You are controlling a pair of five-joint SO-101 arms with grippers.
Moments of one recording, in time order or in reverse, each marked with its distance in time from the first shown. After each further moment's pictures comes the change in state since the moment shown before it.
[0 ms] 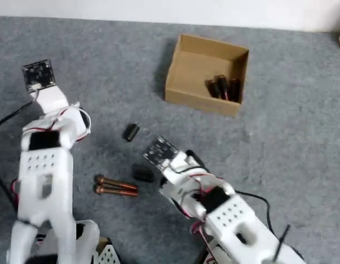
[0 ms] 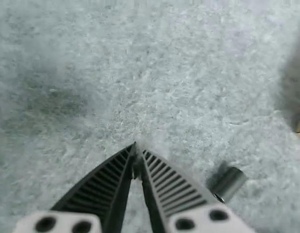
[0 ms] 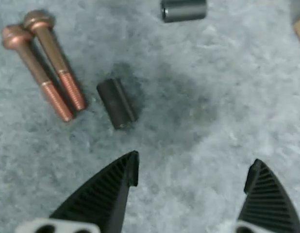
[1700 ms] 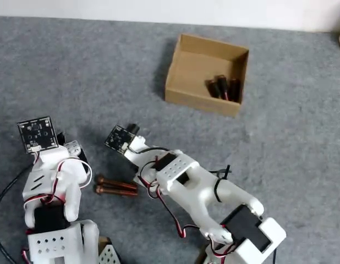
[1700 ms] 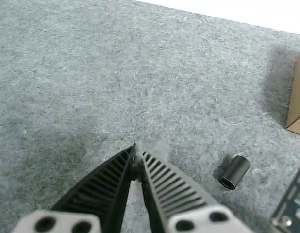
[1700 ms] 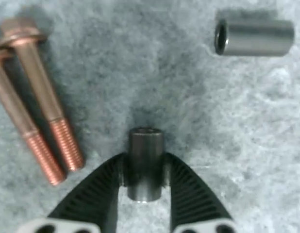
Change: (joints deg) left arm -1.2 -50.2 30.0 3.8 -6.5; right arm -5.0 49.6 -25.9 -8.4 3.8
